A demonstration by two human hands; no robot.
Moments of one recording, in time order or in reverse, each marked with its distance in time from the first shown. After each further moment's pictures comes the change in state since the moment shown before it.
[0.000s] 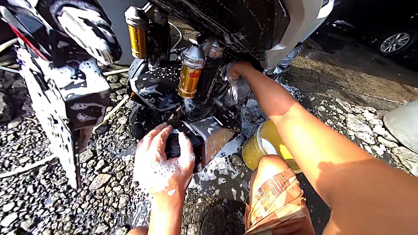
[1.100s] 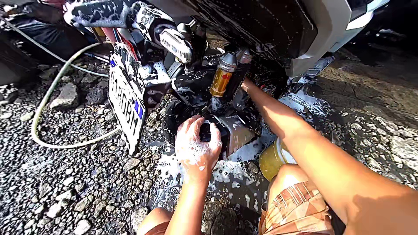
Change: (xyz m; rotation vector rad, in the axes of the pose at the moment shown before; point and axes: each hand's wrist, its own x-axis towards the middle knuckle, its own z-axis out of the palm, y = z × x) left_hand 0.001 -0.006 0.004 -0.038 0.041 0.008; right_hand -0.018 -0.068 0.052 0.969 0.398 -0.214
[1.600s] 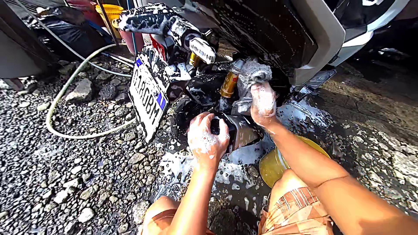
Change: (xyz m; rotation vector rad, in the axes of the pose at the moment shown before) left_hand -0.004 0.002 0.005 -0.014 0.023 -0.024; right_hand -0.204 -0.099 -0.019 0.107 0.667 -0.755
